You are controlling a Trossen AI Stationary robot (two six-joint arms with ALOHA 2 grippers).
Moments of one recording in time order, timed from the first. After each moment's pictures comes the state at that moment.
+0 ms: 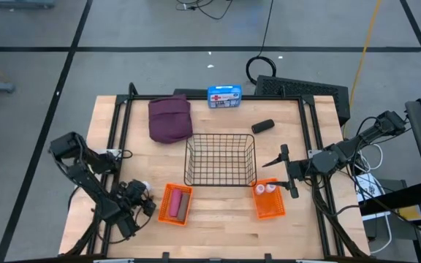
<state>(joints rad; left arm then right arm) -1.01 1.65 0.72 -0.88 -0.46 -2.10 0.51 0.64 0.42 0.01 0.34 -0.12</state>
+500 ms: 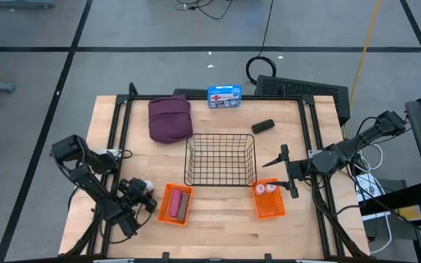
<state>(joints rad) -1.01 1.69 0.72 -0.94 -0.58 -2.13 0.51 0.64 0.42 0.01 0.34 -0.12</state>
